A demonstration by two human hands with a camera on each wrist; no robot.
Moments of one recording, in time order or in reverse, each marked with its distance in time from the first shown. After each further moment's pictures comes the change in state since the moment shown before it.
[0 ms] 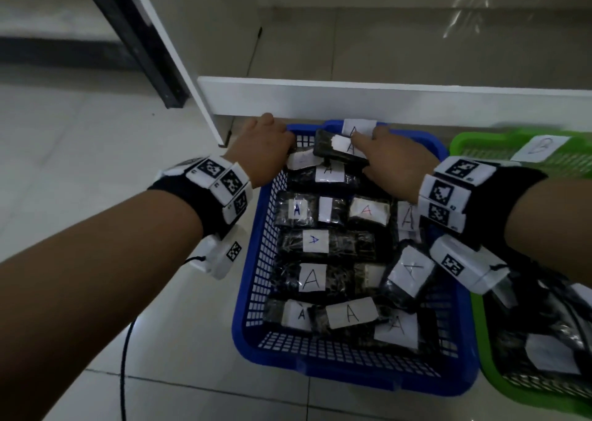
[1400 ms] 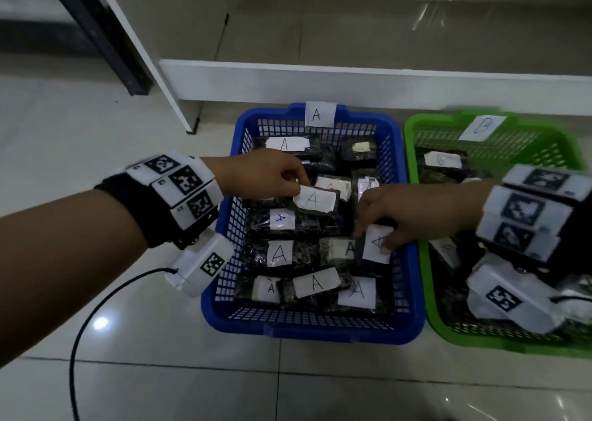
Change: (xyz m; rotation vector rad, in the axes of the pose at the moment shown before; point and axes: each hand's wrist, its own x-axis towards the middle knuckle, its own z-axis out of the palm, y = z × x) left_hand -0.037 0.063 -0.044 -0.710 -0.469 0.080; right_hand -0.109 0.010 -0.031 0.045 -0.664 -0.274
